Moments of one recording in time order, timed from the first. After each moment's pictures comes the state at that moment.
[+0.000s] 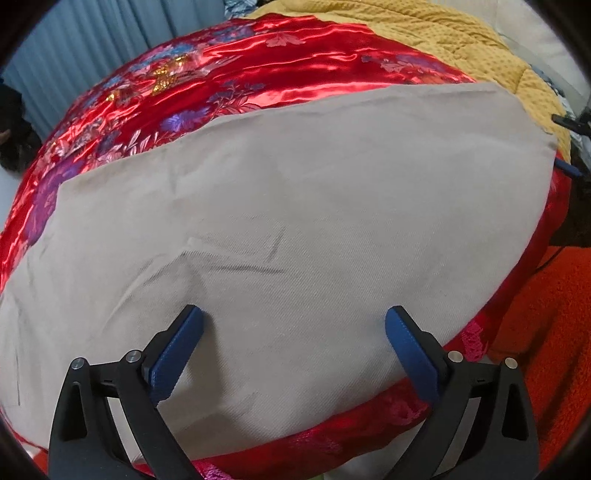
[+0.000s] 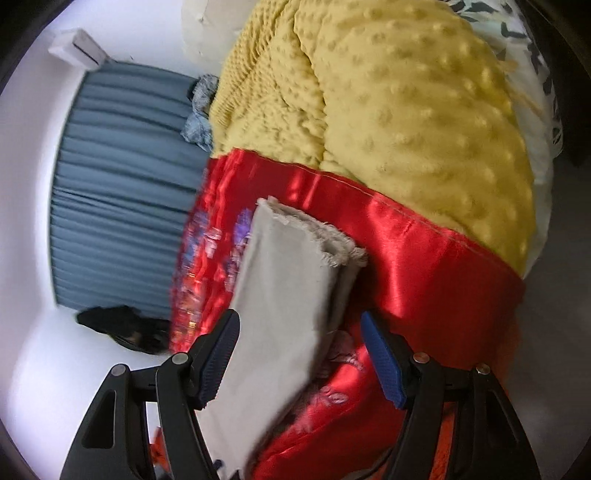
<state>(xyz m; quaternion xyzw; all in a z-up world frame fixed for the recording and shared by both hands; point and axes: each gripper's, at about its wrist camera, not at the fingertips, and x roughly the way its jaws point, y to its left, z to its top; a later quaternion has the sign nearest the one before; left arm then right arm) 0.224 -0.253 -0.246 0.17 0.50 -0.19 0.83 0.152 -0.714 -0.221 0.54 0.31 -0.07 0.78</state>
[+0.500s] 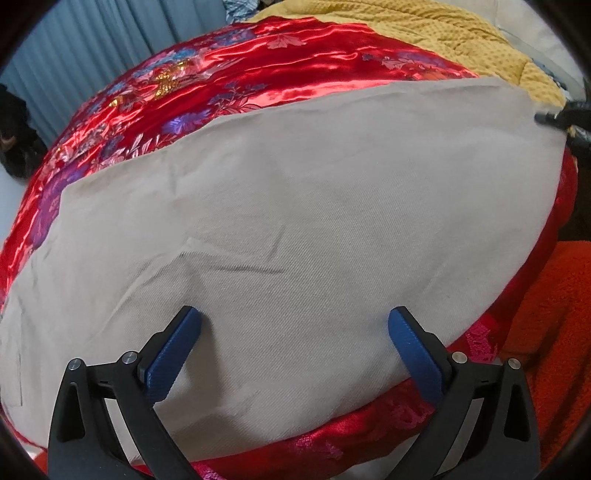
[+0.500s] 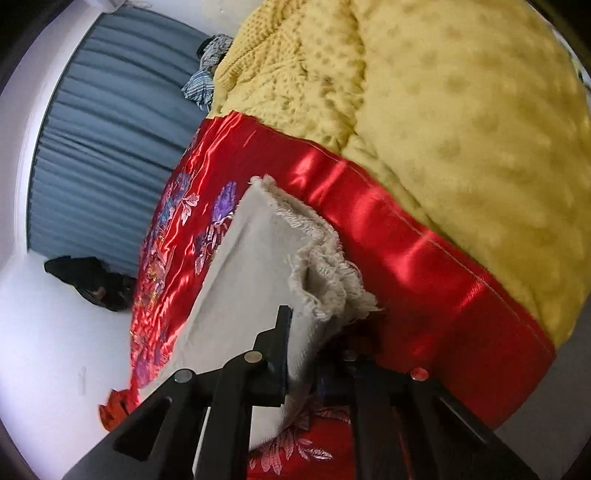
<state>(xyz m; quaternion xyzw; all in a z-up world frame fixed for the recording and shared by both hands) 0.221 -0.253 -0.250 0.18 0.49 -0.18 0.84 0.196 -0.708 -0.220 0.44 0.37 -0.06 0.82</state>
